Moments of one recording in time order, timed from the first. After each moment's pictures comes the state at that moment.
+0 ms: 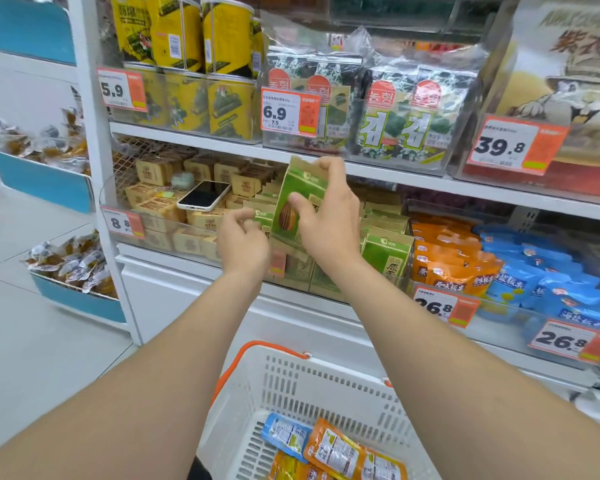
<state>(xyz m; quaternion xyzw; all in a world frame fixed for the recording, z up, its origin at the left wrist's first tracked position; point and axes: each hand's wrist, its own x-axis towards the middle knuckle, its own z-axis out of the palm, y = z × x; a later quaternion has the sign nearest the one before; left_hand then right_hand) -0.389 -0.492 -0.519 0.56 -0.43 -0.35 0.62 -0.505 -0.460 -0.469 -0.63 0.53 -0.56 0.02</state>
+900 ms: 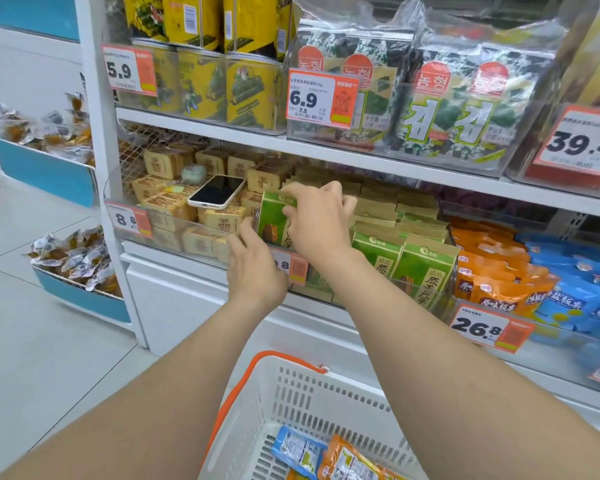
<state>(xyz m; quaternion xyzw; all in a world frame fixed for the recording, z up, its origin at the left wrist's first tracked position) -0.366 -0.522 -0.567 0.64 -0.62 -0.19 0.41 -0.465 -0.536 -0.491 -0.70 0.63 -0.31 -0.11</state>
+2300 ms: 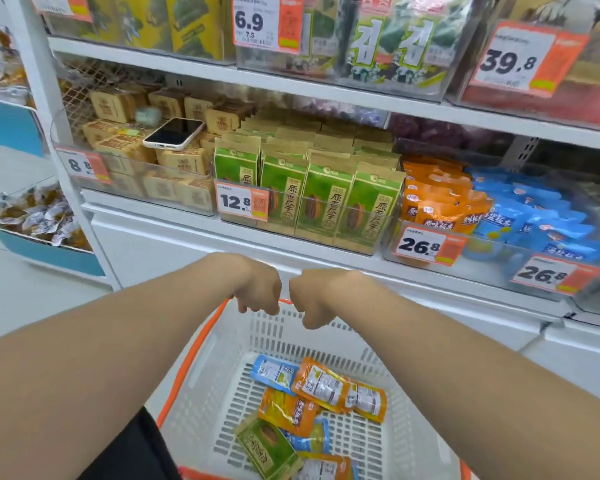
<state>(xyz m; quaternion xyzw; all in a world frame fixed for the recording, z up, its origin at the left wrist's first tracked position) -0.398 -0.457 -0.584 0.47 -0.82 -0.20 -0.27 -0.536 -0.422 -0.595 -0.77 0.57 0.26 0.10</state>
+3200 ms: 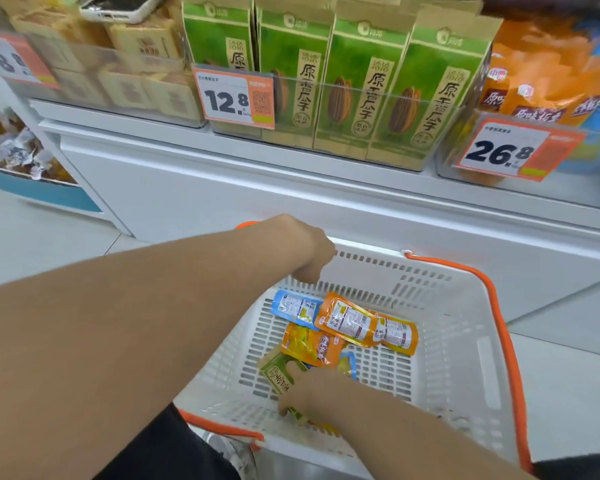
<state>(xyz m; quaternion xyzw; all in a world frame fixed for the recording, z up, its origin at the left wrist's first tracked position) -0.454 -0.469 -0.676 0.30 -0.87 0.00 -0.38 -0.488 -0.312 -0.862 -0.66 0.56 0.31 0.40</state>
